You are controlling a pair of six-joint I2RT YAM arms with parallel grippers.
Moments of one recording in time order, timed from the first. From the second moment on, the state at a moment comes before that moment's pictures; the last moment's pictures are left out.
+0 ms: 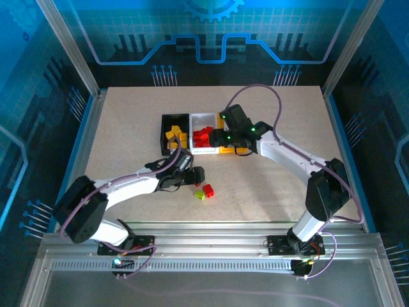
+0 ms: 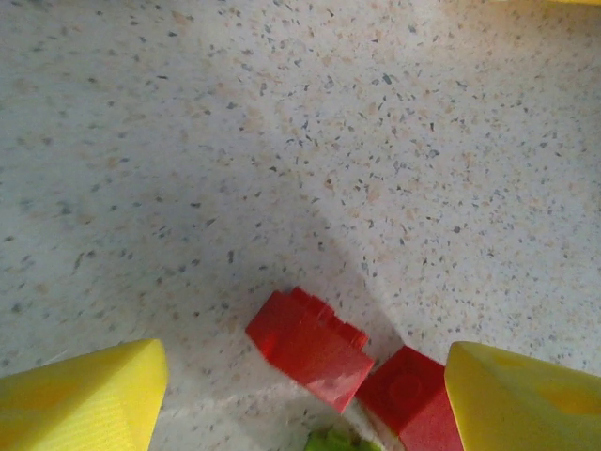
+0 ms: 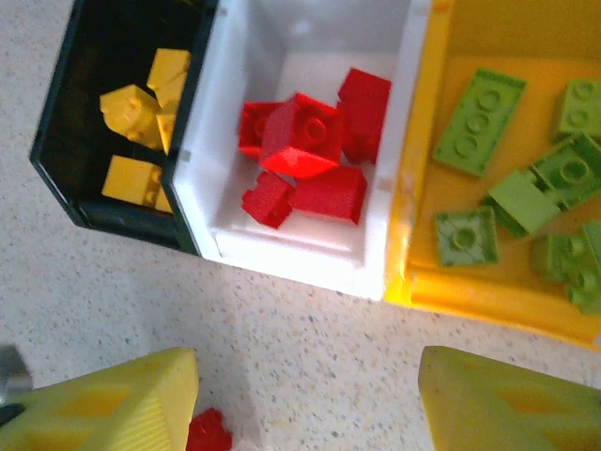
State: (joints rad) left arm -0.68 1.46 0.76 -0.28 -0.01 -0.77; right arm 0.61 1.63 1.32 -0.58 0.00 0.47
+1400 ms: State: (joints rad) left arm -0.56 1.89 1.48 -0.43 -0.09 -0.67; right arm 0.52 1.36 1.01 -0.52 0.00 0.52
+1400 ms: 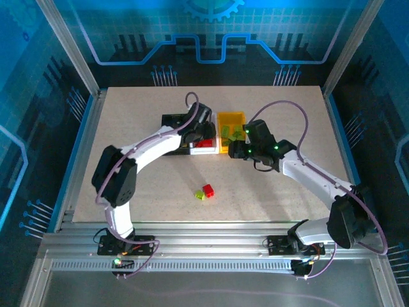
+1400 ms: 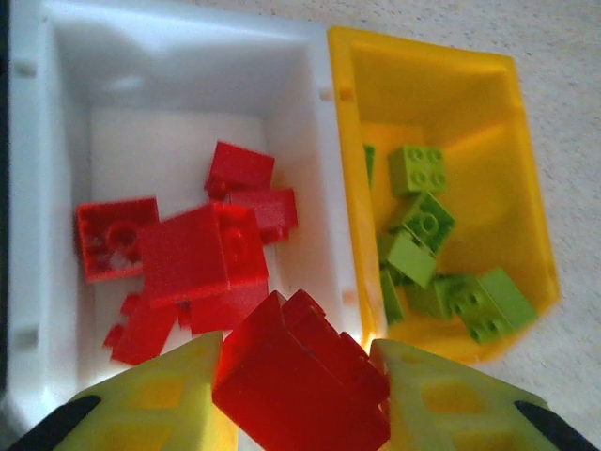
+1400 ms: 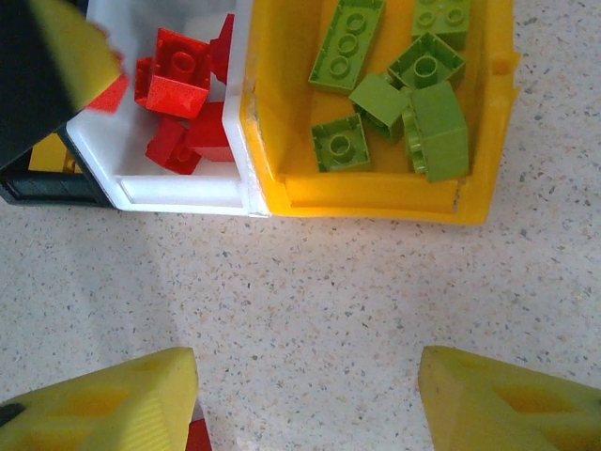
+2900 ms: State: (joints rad) left arm -0.58 1.10 0.76 -0.36 -0.04 -0.77; right arm 0.89 1.66 0.96 -0.47 -0.12 0.48
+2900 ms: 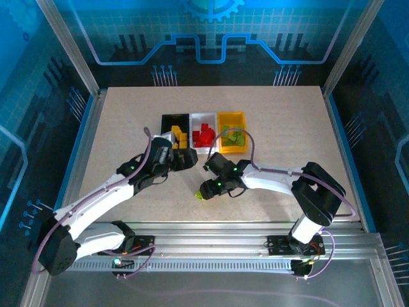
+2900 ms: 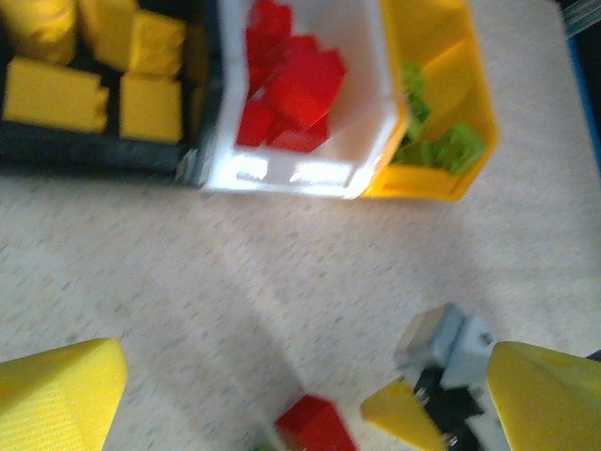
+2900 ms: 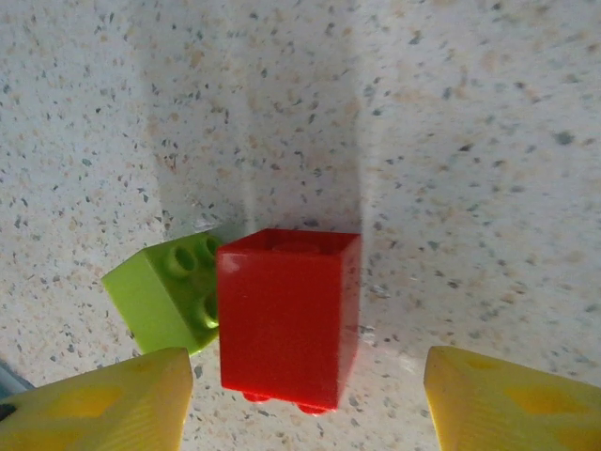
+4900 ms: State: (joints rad) left arm -0.58 0.94 0.57 -0.45 -0.06 -0.86; right arm 0.60 2.18 1.90 -0.63 -0.04 0.39
